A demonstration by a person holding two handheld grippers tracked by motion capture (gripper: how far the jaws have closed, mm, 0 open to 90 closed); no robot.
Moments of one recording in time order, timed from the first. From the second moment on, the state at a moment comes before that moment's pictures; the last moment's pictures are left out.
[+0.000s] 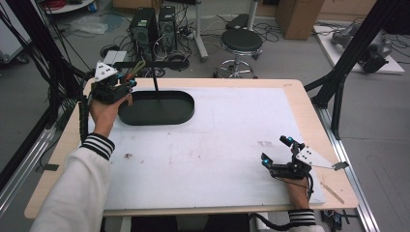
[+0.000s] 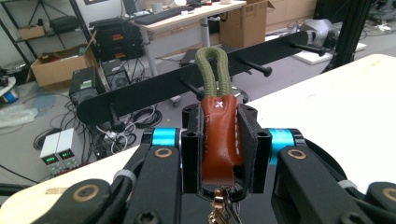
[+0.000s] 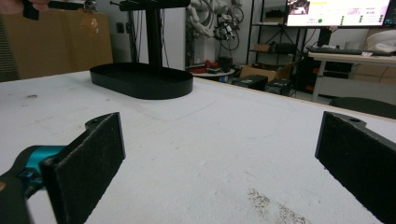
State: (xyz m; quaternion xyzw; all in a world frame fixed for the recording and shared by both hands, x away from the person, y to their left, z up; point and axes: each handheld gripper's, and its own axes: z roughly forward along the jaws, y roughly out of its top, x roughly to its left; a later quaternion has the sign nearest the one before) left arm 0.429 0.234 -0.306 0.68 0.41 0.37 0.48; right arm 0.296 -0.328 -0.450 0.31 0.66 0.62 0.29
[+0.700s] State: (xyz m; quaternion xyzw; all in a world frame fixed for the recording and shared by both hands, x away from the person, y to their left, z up) left arm 0.440 0.236 -0.330 0.68 0.44 0.37 0.46; right arm 0.296 -0.329 -0.451 0.31 0.66 0.62 0.29
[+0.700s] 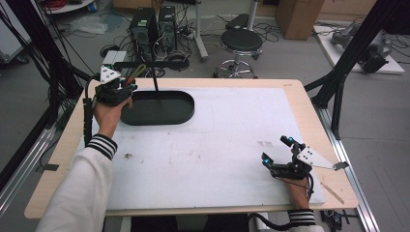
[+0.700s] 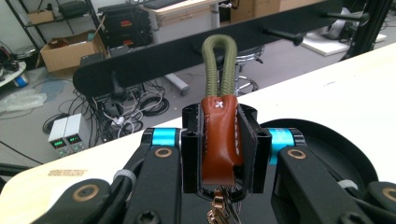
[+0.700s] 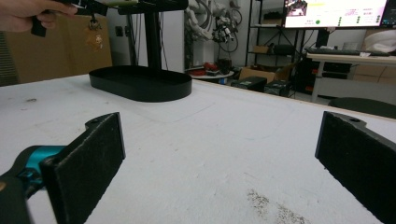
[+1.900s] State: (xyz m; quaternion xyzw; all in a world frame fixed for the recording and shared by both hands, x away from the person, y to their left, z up) left arm 0.467 0.219 -0.361 0.68 0.47 0.38 0.41; right arm 0.296 -0.330 -0.452 0.31 0.65 0.63 0.28
